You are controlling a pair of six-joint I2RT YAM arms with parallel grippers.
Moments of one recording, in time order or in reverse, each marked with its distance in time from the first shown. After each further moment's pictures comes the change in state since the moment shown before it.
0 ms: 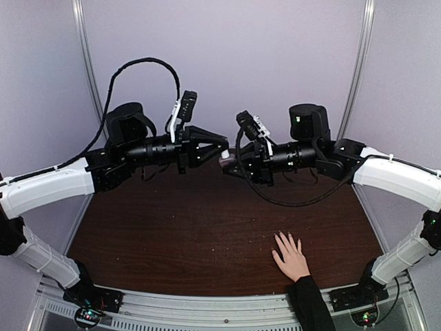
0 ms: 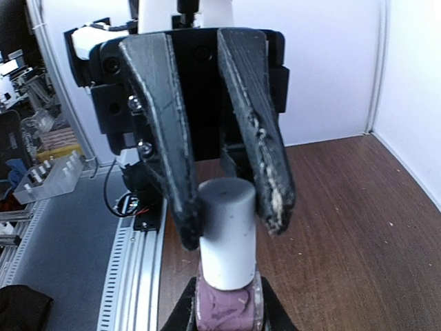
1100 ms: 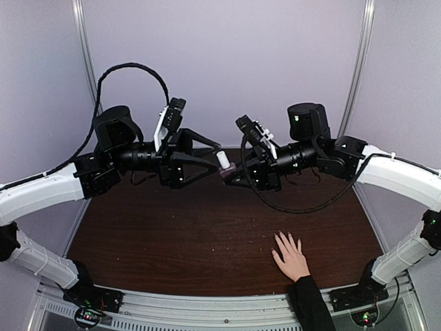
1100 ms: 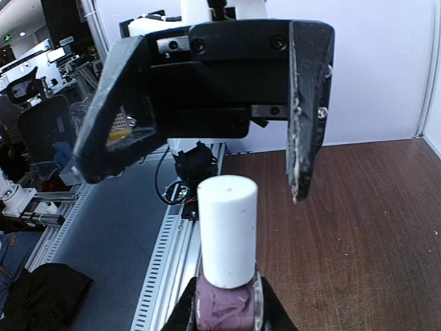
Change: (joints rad) left arm 0.008 -0.086 -0.065 -0.008 0.166 0.003; right arm 0.002 -0.002 0.027 -0.094 -0.125 -0.026
